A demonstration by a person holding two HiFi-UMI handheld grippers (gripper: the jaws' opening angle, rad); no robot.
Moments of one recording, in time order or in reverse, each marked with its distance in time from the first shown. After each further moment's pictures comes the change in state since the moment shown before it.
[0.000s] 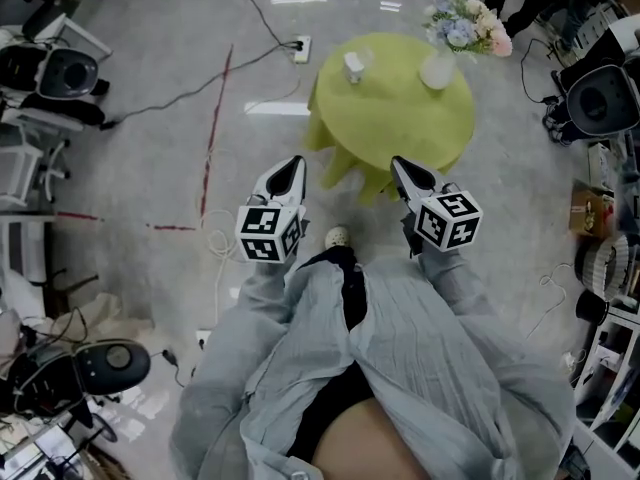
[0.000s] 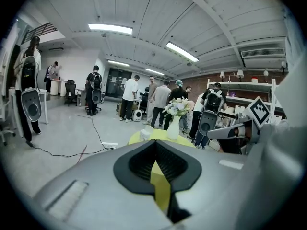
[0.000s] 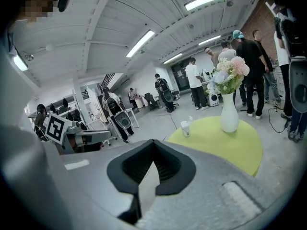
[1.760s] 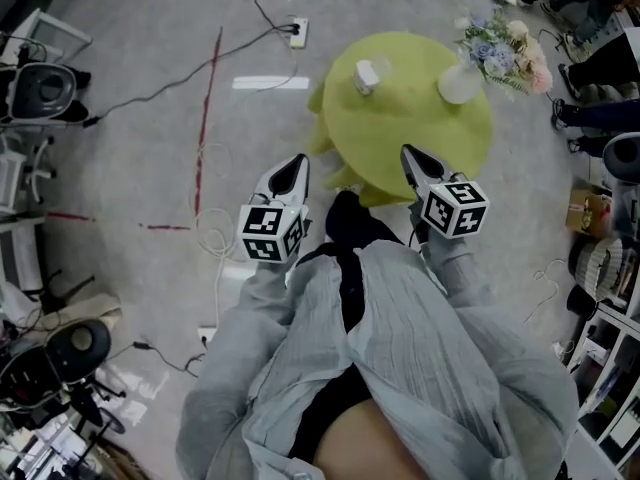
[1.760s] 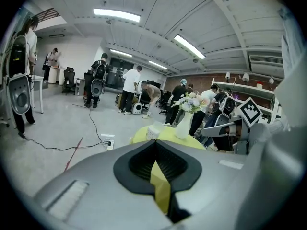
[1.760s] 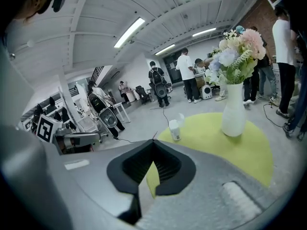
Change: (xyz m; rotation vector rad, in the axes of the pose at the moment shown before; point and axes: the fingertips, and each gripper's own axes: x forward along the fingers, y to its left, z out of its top) left arm 0.090 0.069 -0.005 -0.076 0.079 -0.038; right arm 0.107 -0.074 0.022 0.046 0.097 -0.088
